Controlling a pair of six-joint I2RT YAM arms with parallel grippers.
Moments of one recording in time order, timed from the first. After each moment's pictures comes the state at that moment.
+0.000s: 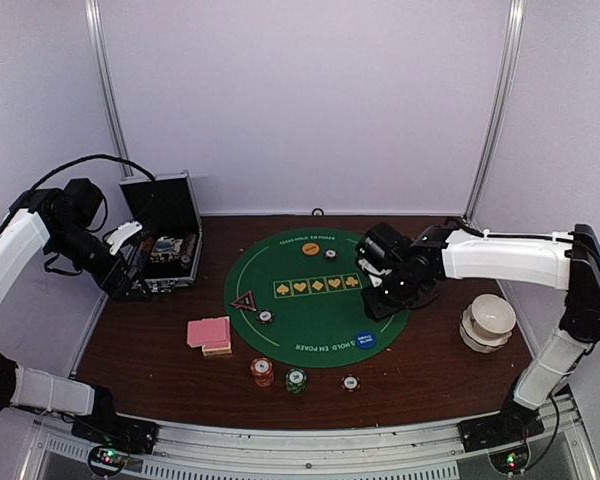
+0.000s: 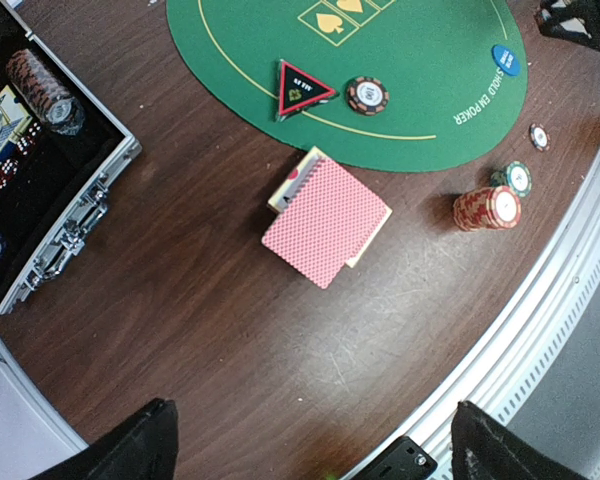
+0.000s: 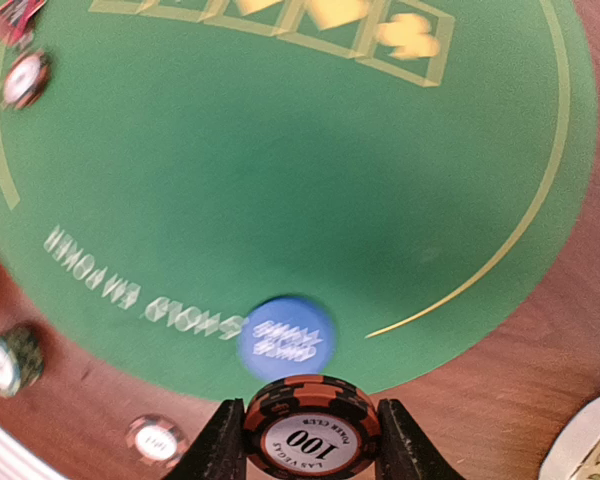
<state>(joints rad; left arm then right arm) -0.07 1.20 1.27 -1.34 0.43 0.57 0.86 1.64 1.22 -0.79 0.17 0.37</state>
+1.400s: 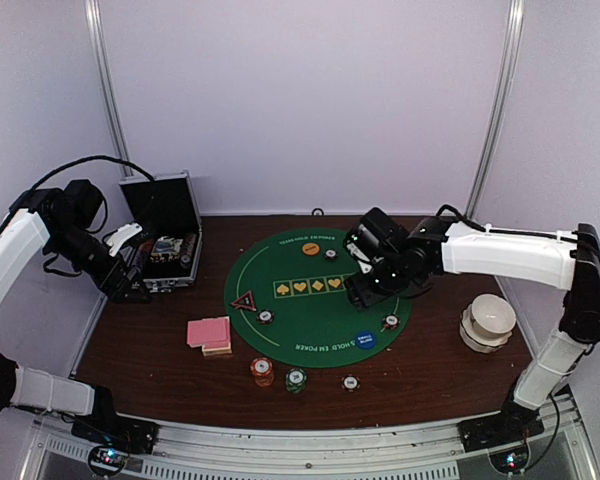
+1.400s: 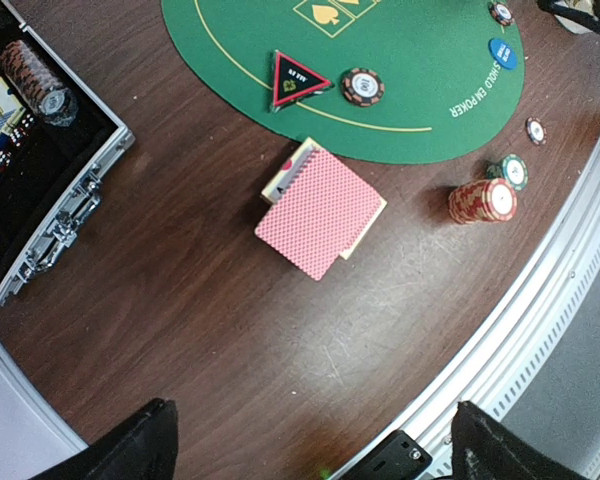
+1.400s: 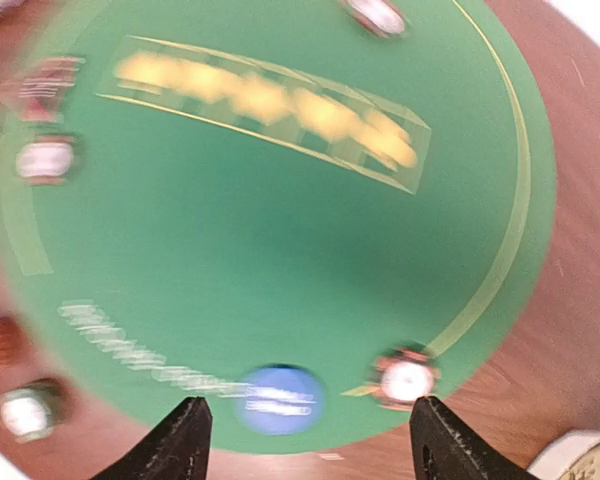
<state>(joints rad) -0.07 1.20 1.27 -1.36 0.43 0.57 0.83 1.66 1.28 -0.73 0.25 0.33</state>
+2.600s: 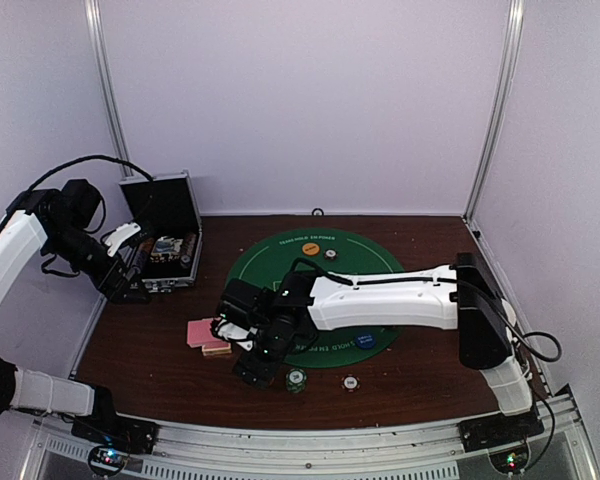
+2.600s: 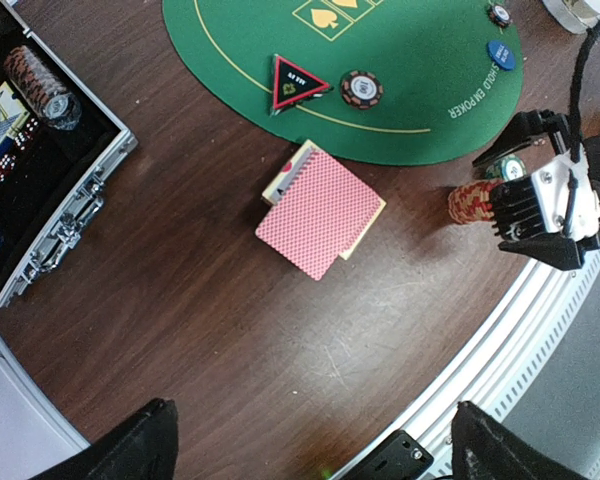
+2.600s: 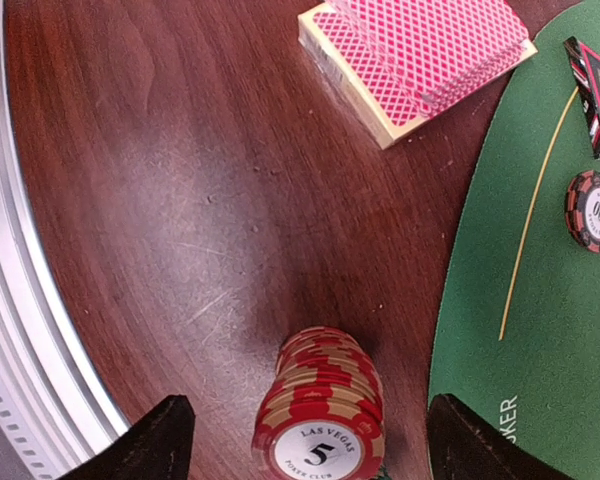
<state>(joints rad) -0.07 1.18 1.27 -1.36 0.43 0.57 1.26 2.23 1.93 -0.88 0.03 0.11</state>
